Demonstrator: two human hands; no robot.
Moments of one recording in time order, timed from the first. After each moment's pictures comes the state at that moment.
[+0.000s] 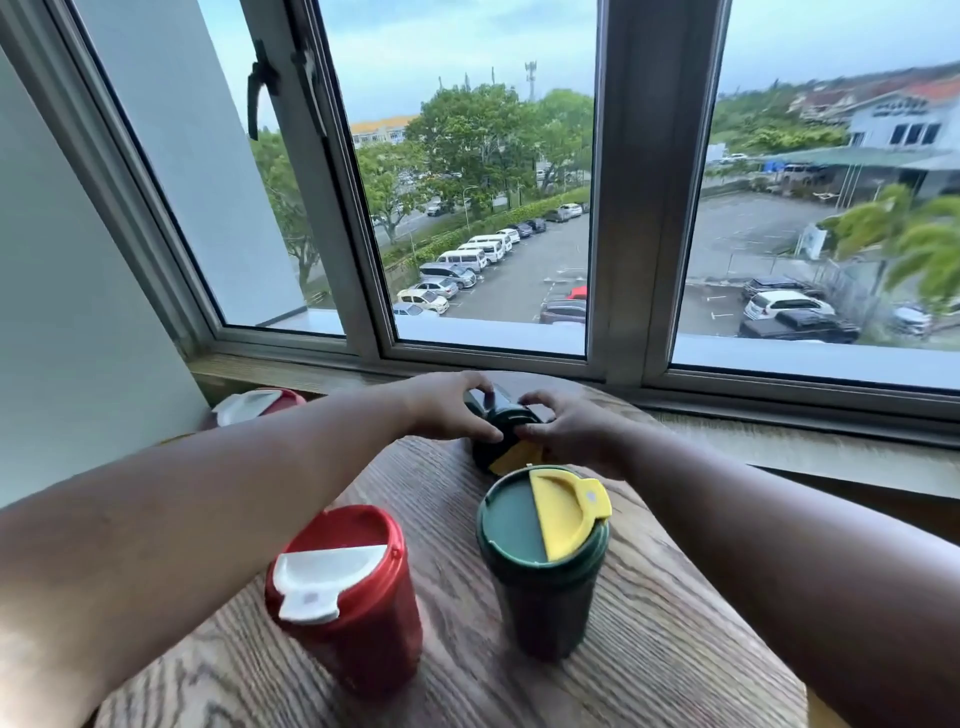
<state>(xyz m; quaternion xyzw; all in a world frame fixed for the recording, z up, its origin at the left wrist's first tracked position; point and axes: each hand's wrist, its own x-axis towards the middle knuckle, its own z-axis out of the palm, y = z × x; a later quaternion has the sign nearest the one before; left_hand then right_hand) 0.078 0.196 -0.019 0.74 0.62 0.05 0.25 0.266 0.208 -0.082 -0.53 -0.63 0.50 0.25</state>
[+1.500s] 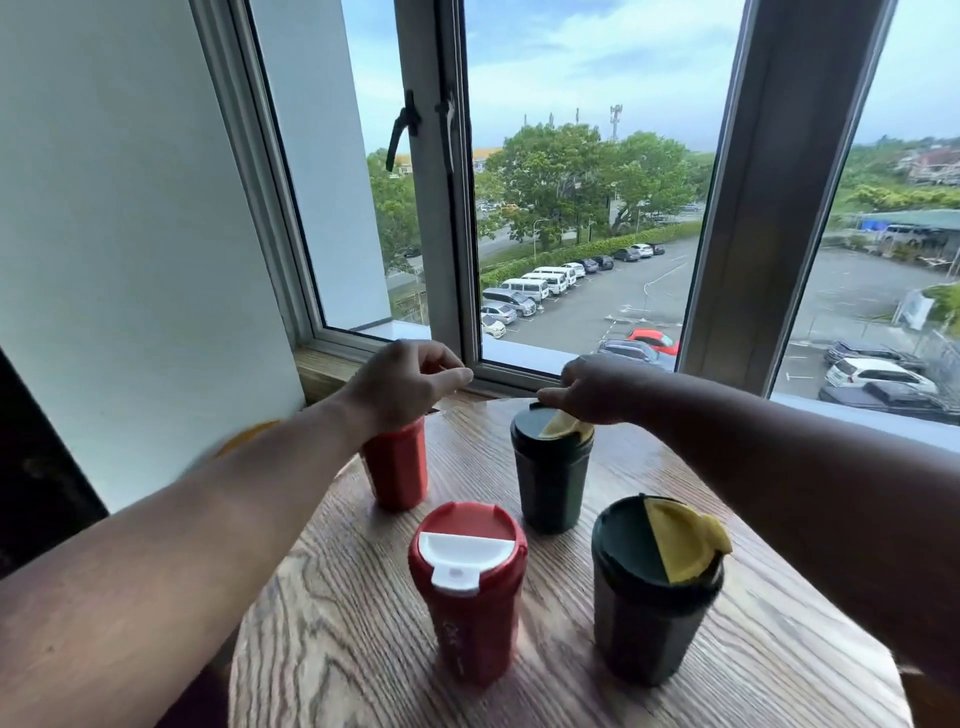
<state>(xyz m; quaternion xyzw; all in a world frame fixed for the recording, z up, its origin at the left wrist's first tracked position) -0.043 0.118 0.031 0.68 0.62 0.36 0.13 0.181 0.190 0.029 -0.56 -0.83 0.05 0.05</state>
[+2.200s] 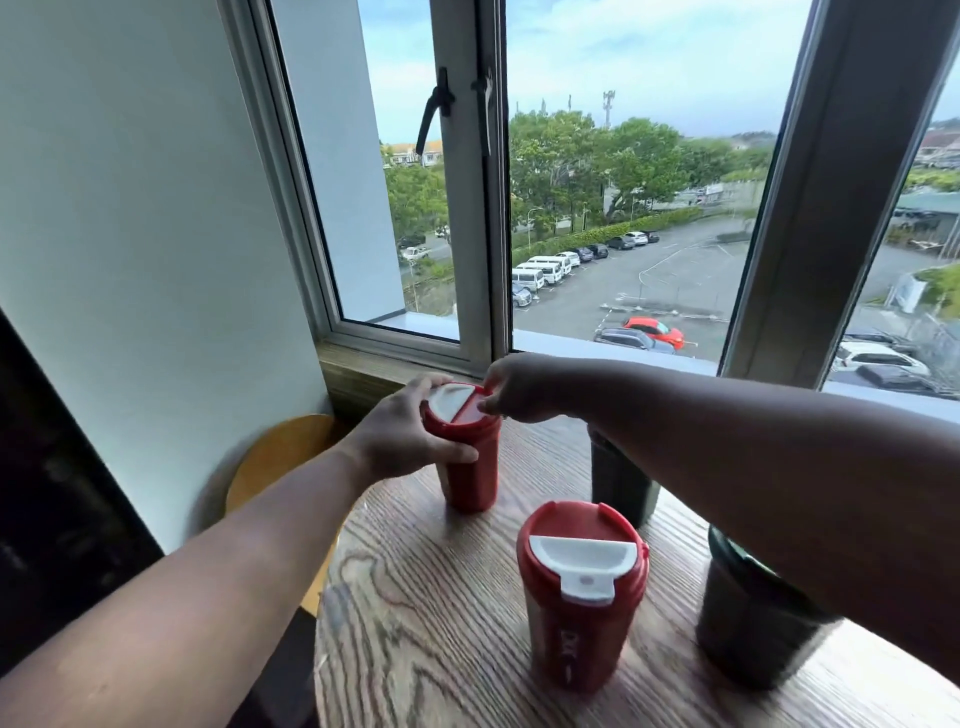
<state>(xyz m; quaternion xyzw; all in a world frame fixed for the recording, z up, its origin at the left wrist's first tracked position) -0.139 0.122 -0.034 0.67 0.63 0.31 0.26 0.042 0.178 0.021 -0.46 -0.88 0.12 0.03</state>
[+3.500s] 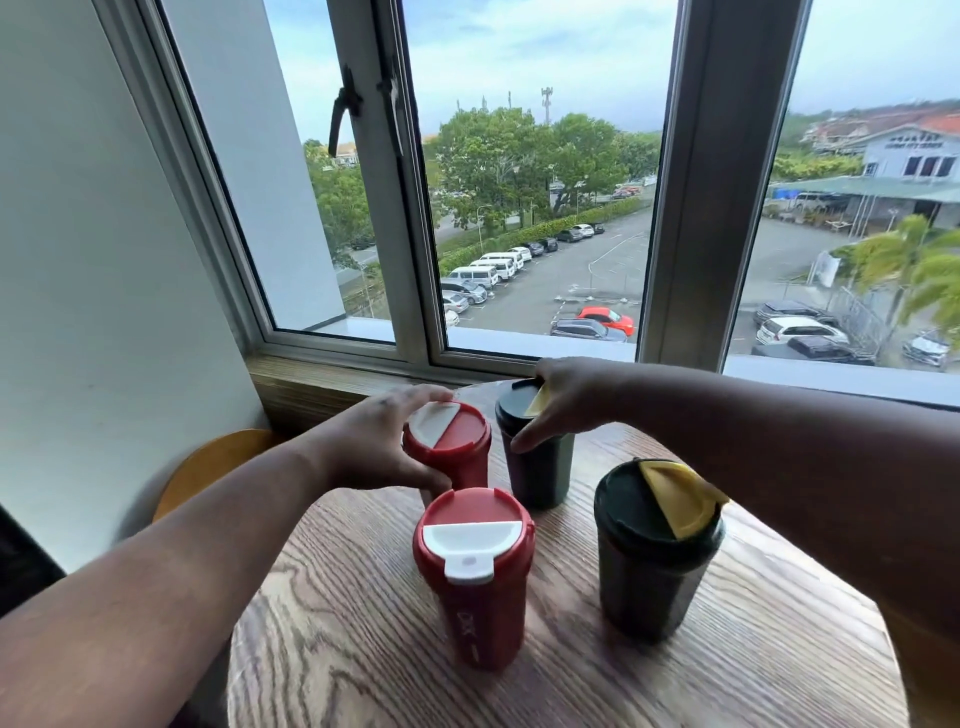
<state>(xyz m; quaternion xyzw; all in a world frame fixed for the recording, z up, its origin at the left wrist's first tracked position) -0.072 0.111 -0.009 0.81 0.55 0.15 0.15 0.175 0.151 0.025 -0.58 -0.80 0.14 0.00</state>
